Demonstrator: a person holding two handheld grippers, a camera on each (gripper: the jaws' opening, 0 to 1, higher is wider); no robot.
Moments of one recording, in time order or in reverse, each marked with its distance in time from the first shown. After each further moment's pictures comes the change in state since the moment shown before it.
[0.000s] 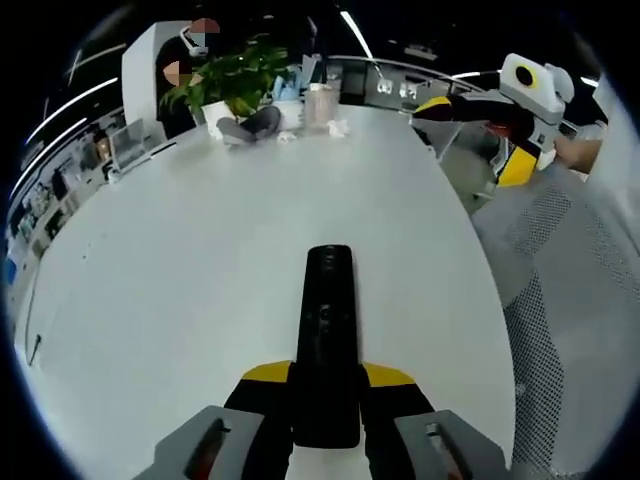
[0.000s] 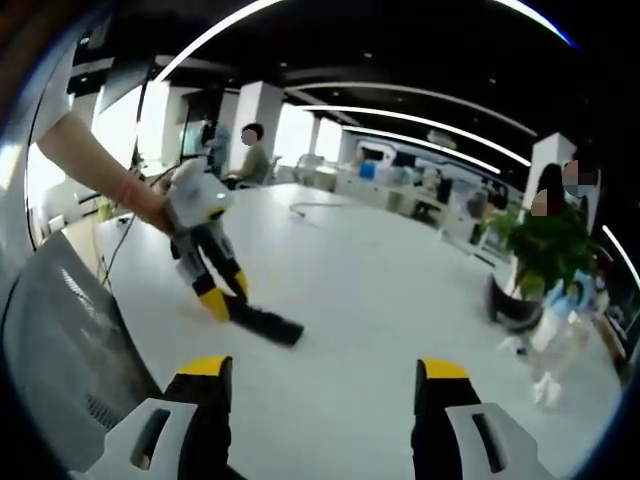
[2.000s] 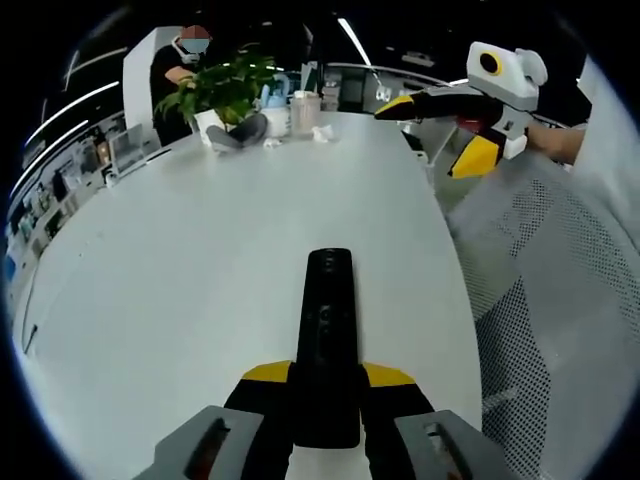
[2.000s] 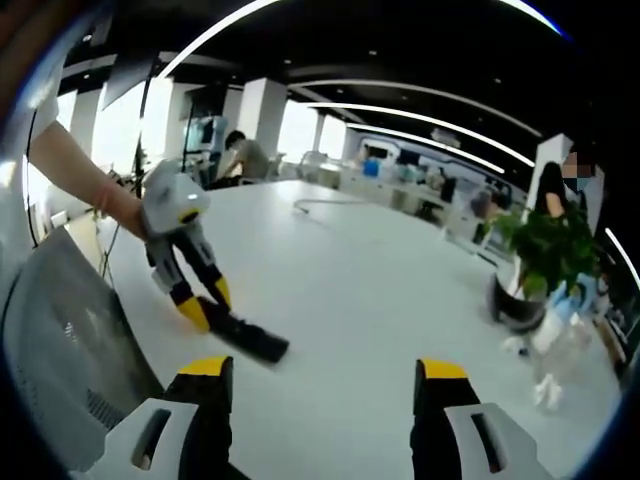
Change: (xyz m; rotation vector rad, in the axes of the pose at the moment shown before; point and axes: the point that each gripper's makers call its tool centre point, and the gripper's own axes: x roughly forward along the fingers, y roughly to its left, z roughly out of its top) left arm -0.002 -0.038 -0.005 -0.005 -0.033 -0.009; right arm 0.002 0.001 -0.003 -0.013 0.015 0.015
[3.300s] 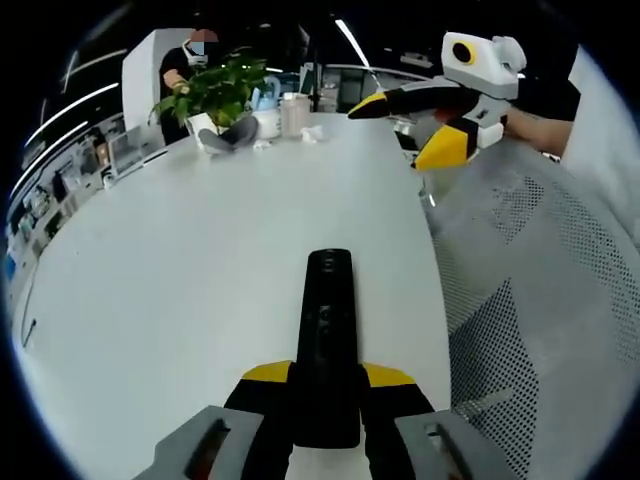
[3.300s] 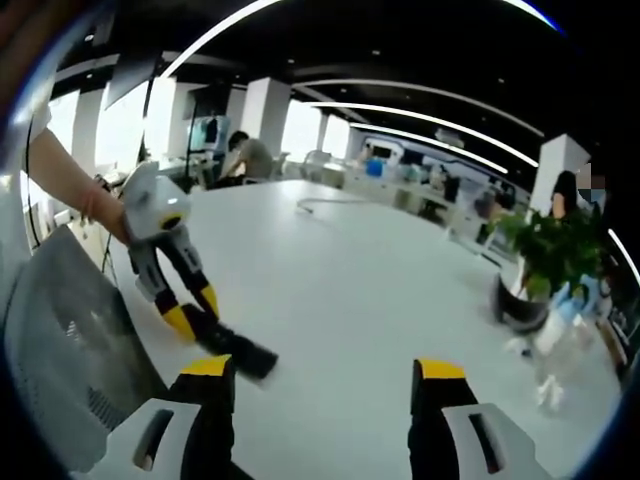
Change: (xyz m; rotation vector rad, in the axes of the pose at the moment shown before) left arm -0.002 -0.028 -0.004 0.002 -0.008 -0.002; right arm 0.001 0.003 0.000 -0.005 0.001 0.017
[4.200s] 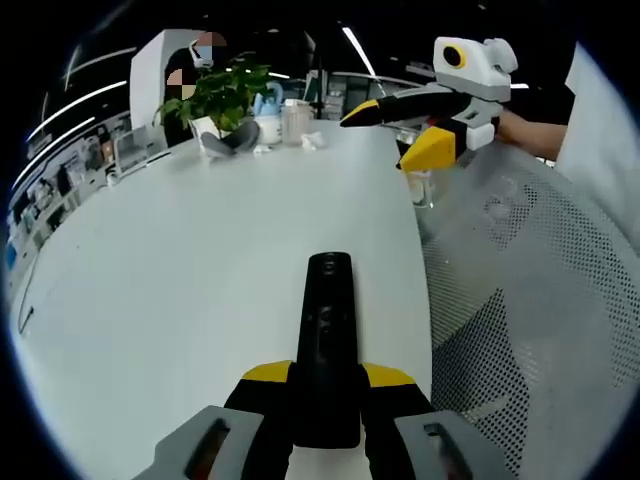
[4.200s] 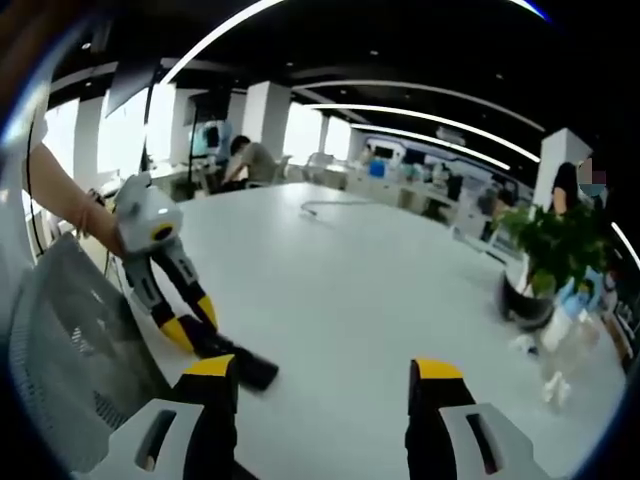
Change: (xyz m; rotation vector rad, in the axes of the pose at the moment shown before) left arm 0.002 -0.013 -0.001 -0.036 -0.038 0.003; right arm 0.001 0.002 0.000 0.023 -0.010 0.026
